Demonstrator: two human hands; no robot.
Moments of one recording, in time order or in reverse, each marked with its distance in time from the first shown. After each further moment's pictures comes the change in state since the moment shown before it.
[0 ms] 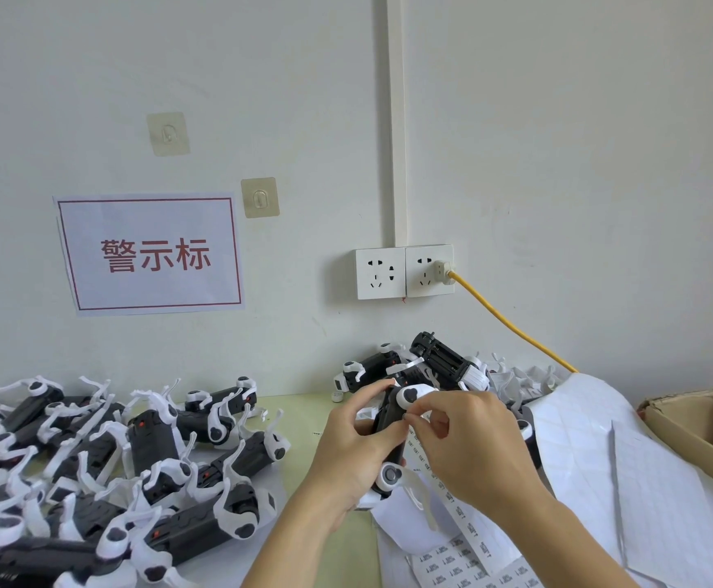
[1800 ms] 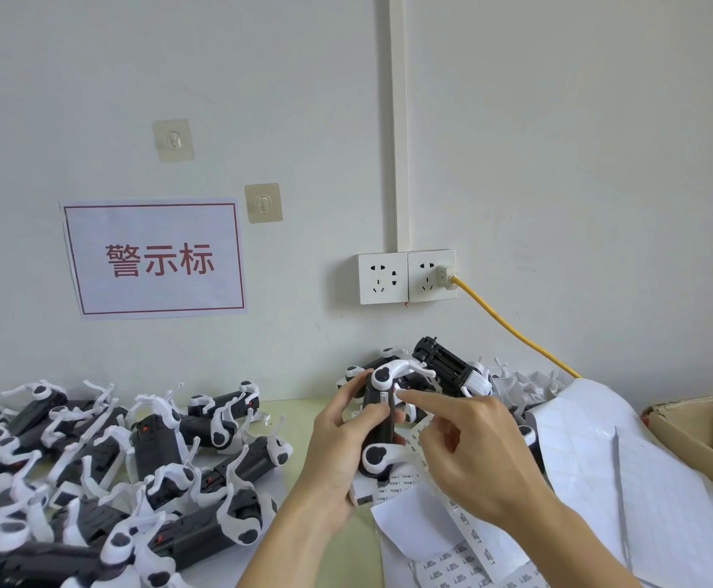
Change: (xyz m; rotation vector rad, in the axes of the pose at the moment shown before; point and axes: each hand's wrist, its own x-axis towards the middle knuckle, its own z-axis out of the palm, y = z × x) left_hand 0.002 0.008 -0.004 -0.449 0.057 -0.047; right_hand -0.004 -0.009 -0.013 0.092 -0.044 -0.081
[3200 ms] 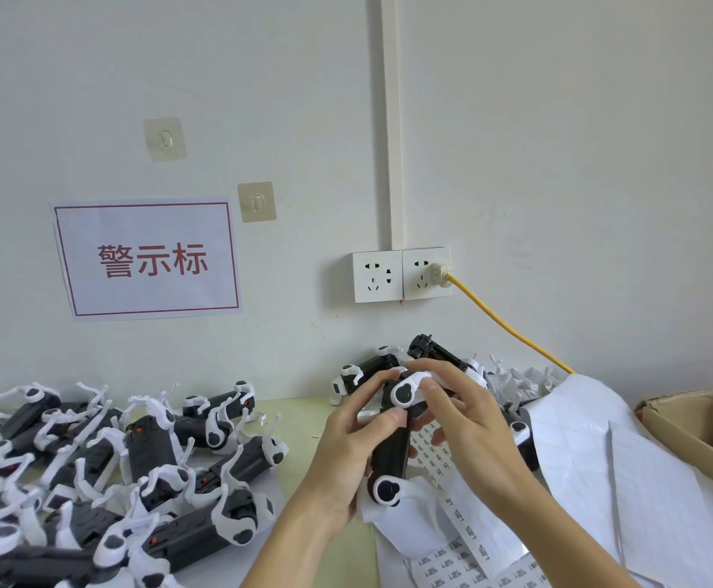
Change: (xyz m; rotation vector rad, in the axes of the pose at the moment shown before) left_hand -0.008 -0.002 0.004 0.159 -0.225 0.078; right_hand 0.007 0.005 0.010 0.697 0.065 0.280
